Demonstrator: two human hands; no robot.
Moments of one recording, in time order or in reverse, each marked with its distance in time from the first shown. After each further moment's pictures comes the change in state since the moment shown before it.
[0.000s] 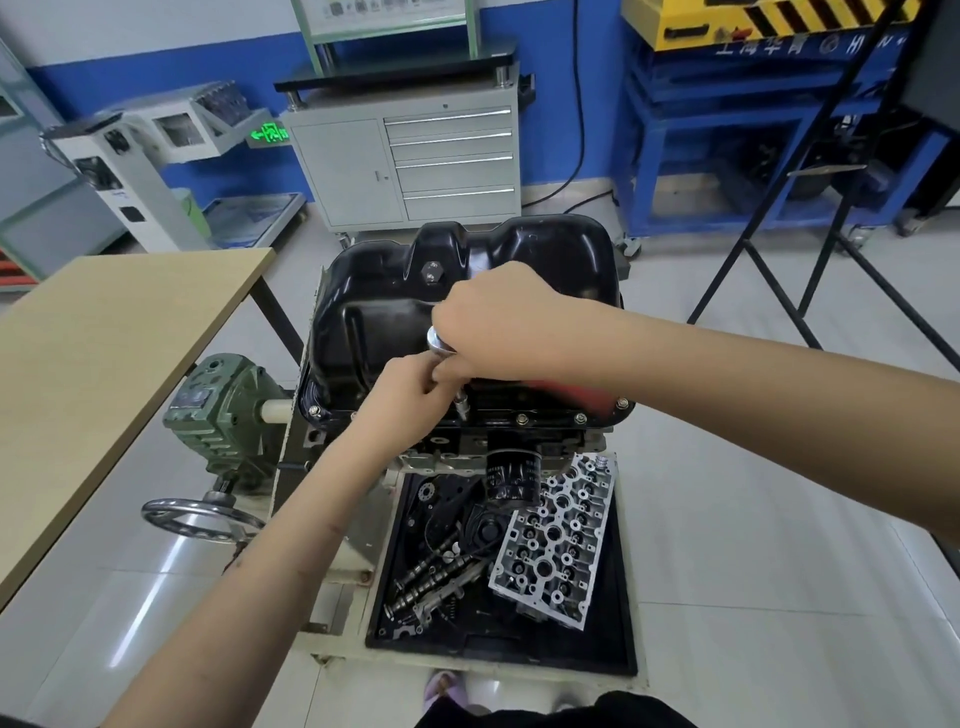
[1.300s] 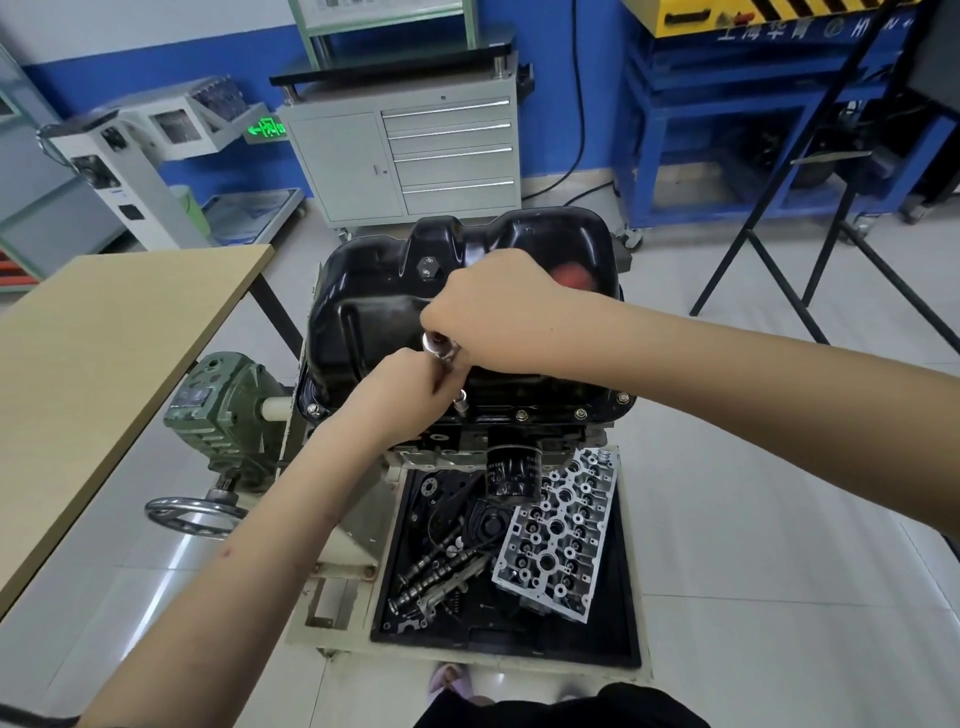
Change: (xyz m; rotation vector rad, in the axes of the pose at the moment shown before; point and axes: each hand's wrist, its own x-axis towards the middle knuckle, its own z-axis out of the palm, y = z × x) left_hand 0.008 0.011 -0.009 0.397 -0.219 0.007; right_hand -0.003 0.003 -0.002 0.070 0.055 0.010
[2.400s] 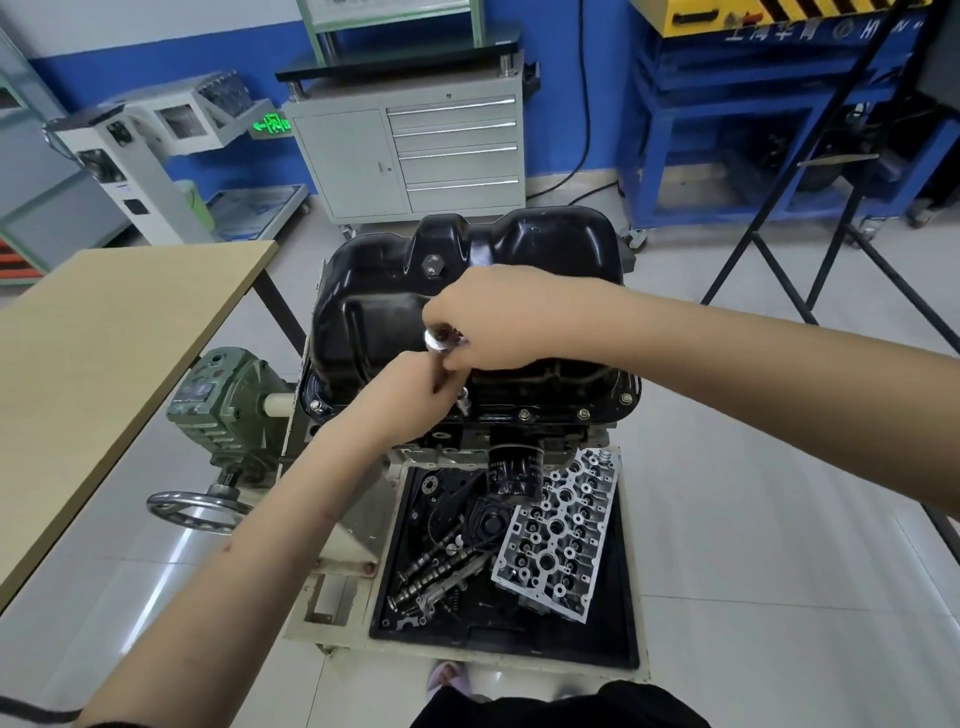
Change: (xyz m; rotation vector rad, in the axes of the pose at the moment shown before) left_hand 0.000 -0.006 0.007 -0.125 0.008 -0.037; right_hand 0.009 0.008 0.008 0.306 -0.129 -0.008
